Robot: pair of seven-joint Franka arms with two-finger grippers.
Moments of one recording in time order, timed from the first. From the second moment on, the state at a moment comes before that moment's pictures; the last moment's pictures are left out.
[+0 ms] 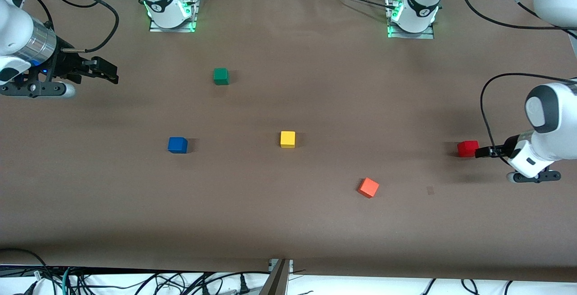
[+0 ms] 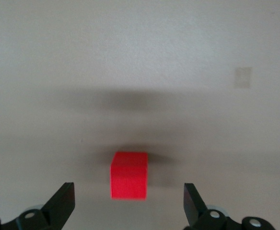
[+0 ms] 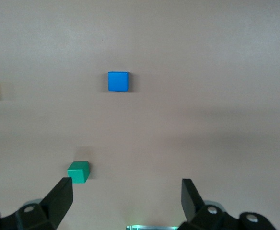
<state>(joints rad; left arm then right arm) 0.15 0.54 0.05 -1.68 0.01 2.11 0.11 0.25 0.03 -0.14 -1.64 0.03 1.56 0.11</state>
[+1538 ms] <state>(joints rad) 0.19 0.59 0.05 -1.83 -0.08 2.26 0.27 0.25 0.03 -0.14 -1.64 0.03 1.56 0.11</state>
